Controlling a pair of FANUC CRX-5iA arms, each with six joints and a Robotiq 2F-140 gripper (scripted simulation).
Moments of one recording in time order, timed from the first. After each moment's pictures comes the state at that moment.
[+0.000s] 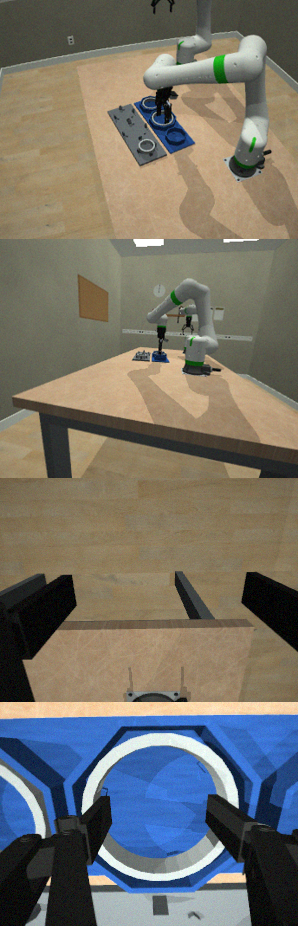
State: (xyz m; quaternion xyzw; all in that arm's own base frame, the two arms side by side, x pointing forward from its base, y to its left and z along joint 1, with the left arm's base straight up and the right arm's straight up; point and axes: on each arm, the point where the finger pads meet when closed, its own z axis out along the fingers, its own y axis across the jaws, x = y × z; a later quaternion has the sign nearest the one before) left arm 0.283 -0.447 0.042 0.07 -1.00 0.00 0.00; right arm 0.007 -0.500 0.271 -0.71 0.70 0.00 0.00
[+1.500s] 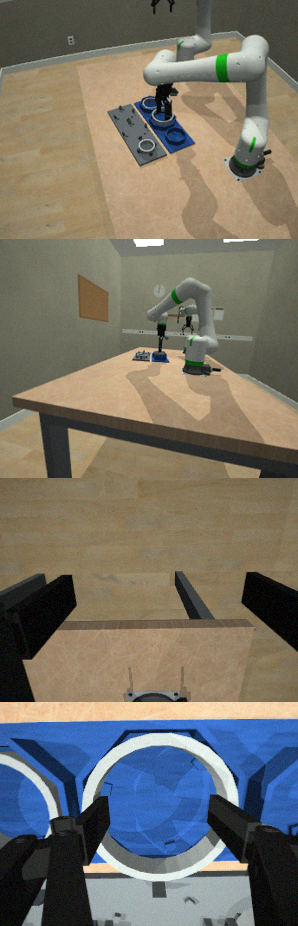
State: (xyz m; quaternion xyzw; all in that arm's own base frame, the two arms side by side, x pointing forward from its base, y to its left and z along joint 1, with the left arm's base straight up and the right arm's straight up) left arm 0.283 -0.447 0.066 0.07 -1.00 0.00 0.00; right arm 0.007 -0.500 0.271 -0.71 0.70 0.00 0.00
